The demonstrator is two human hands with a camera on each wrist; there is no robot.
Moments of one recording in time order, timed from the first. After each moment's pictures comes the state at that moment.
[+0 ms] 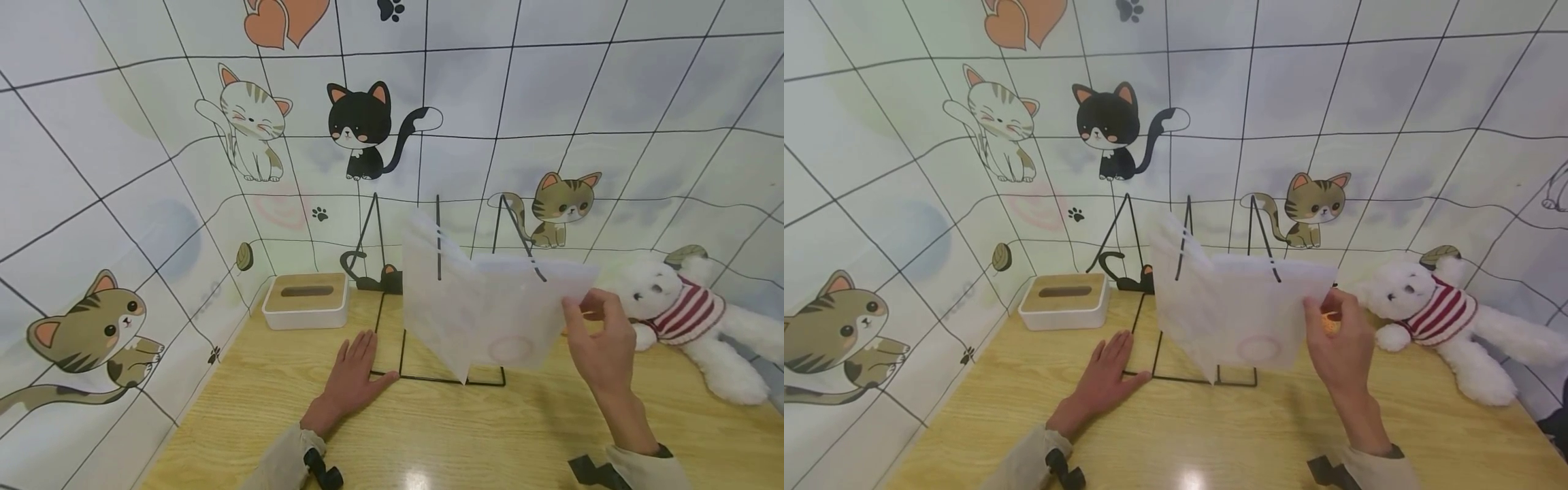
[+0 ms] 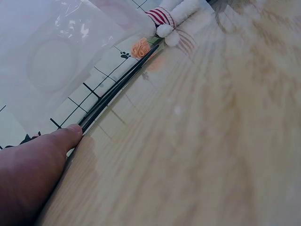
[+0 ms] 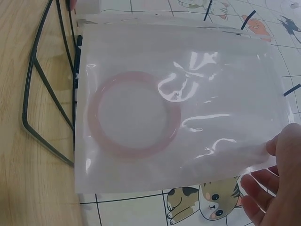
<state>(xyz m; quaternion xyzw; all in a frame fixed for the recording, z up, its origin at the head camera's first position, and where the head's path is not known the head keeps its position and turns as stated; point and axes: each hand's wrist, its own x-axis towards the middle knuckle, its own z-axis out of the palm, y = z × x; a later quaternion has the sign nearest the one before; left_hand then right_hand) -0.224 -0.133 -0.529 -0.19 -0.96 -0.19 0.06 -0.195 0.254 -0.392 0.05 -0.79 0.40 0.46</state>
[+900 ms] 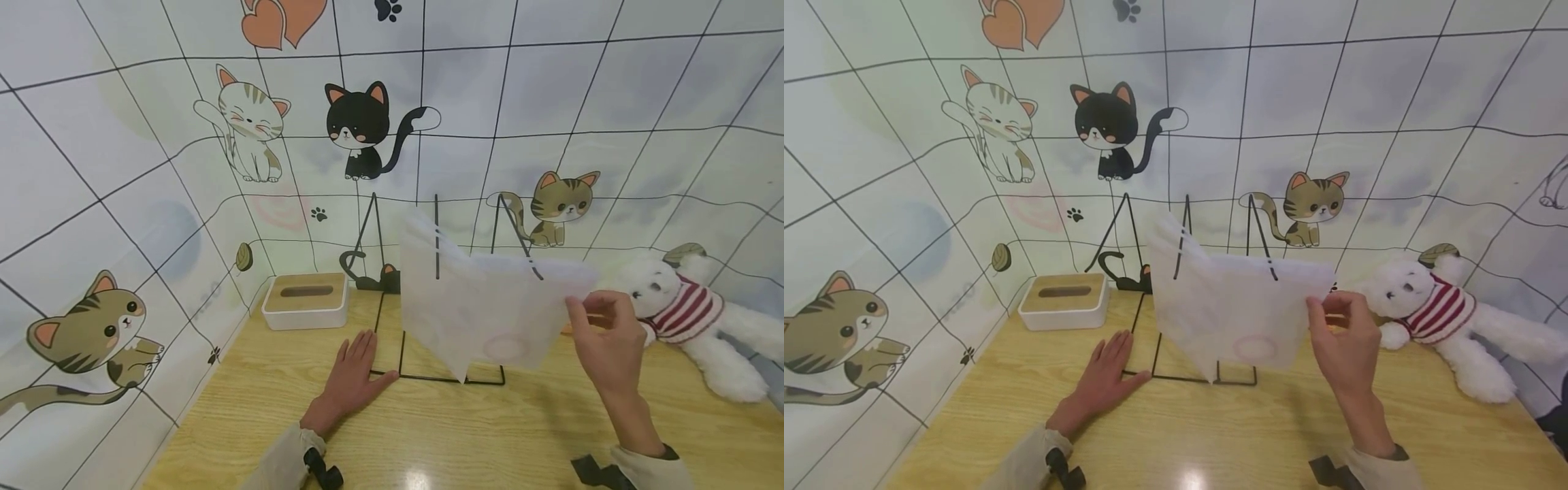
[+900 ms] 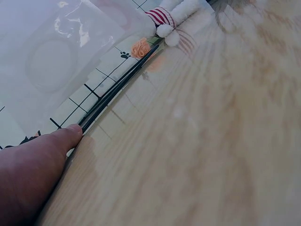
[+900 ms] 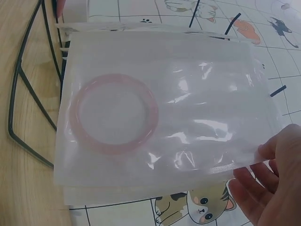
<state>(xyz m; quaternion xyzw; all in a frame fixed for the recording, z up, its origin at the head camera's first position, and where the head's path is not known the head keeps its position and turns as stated) -0.222 -0.131 -0.526 -0.19 -0.96 -0.19 0.06 -0.185 0.254 -0.380 0.02 -0.77 0.45 0.45</state>
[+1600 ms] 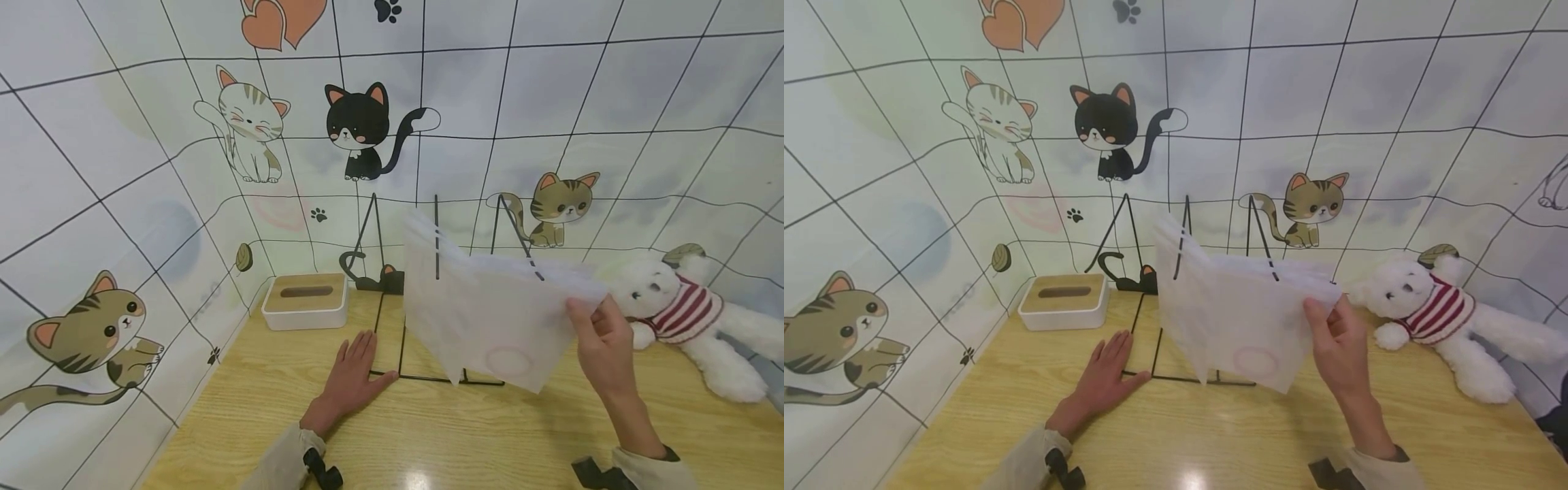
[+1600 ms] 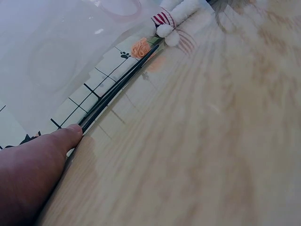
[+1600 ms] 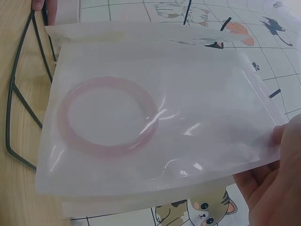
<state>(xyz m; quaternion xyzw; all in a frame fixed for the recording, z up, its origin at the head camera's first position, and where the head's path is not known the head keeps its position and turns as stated) -0.224 -0.132 -0.528 -0.19 -0.96 -0.19 0.05 -0.180 0.255 -0.372 0.15 -0.71 0.61 0.31</state>
